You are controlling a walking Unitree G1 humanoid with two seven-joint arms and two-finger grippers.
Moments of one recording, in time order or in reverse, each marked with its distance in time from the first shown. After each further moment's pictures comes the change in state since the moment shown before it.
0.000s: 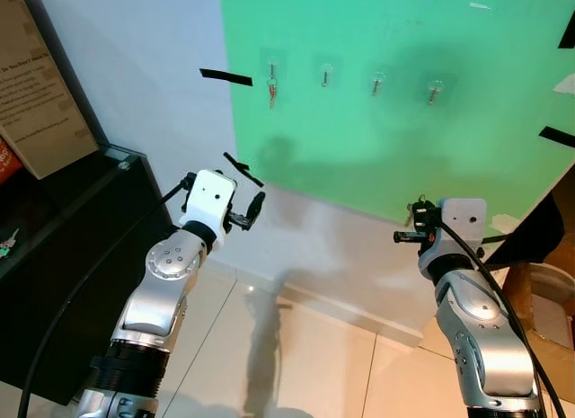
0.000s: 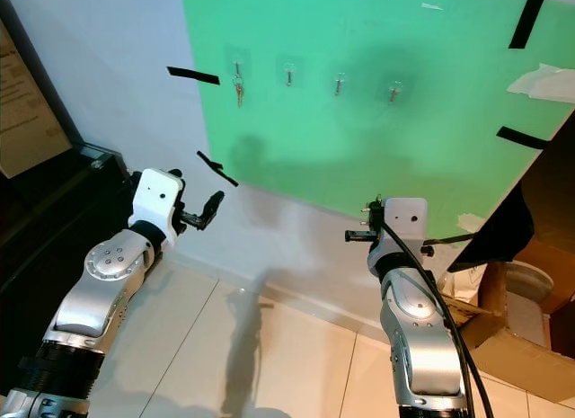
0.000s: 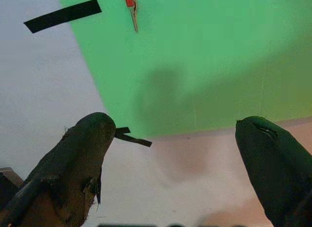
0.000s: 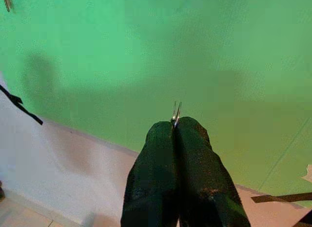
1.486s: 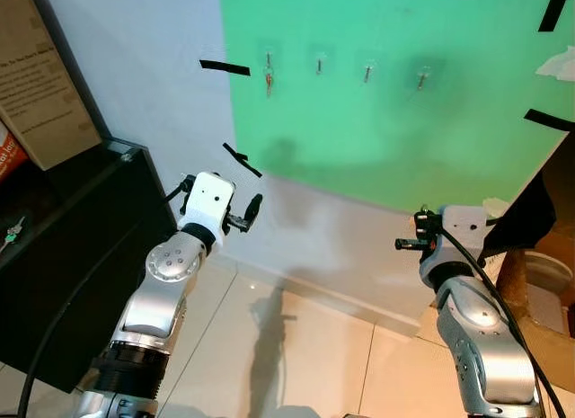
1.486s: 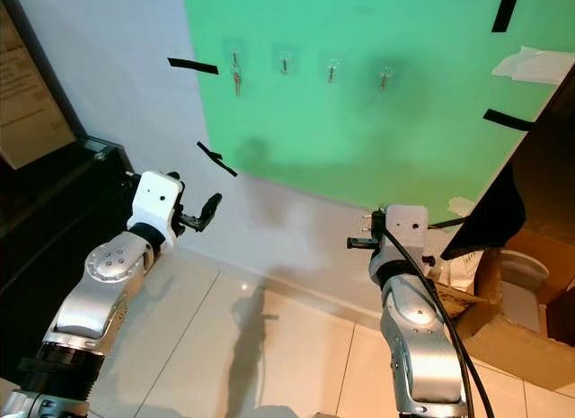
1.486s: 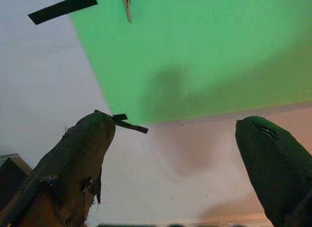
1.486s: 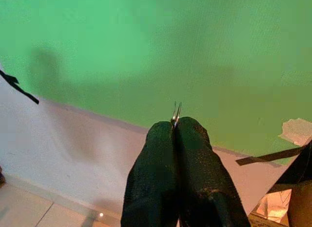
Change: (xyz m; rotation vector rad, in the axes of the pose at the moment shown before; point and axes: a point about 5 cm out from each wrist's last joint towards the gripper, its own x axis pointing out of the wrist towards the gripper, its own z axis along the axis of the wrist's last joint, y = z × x) left arm -0.001 0.001 -0.004 0.003 0.017 0.021; right arm -0.005 -0.002 -0.008 0.004 0.049 -0.029
